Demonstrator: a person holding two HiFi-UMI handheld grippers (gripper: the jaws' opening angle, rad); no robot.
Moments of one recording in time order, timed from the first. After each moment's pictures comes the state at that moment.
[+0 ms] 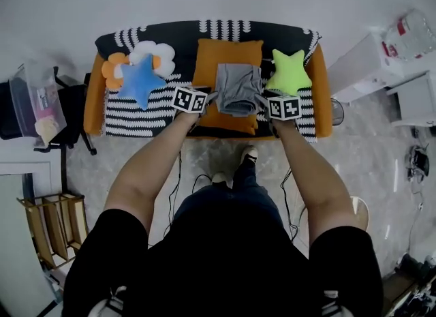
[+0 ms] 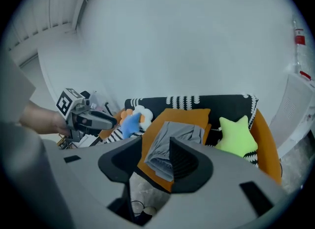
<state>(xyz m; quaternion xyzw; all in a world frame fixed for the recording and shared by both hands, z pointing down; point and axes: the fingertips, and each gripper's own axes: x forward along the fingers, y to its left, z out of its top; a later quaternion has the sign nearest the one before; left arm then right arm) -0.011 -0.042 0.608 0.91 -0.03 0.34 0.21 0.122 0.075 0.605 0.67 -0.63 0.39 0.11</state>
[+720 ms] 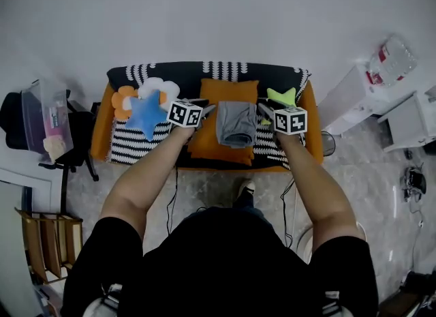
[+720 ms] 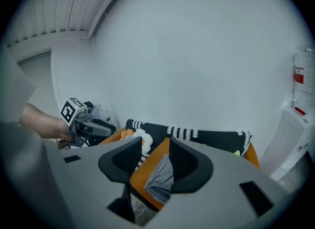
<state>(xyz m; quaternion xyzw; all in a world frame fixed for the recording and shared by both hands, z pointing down) -0.014 -0.065 0.460 0.95 -0.03 0.27 0.15 0.139 0.065 0.438 0.70 -0.65 0.27 0.08</state>
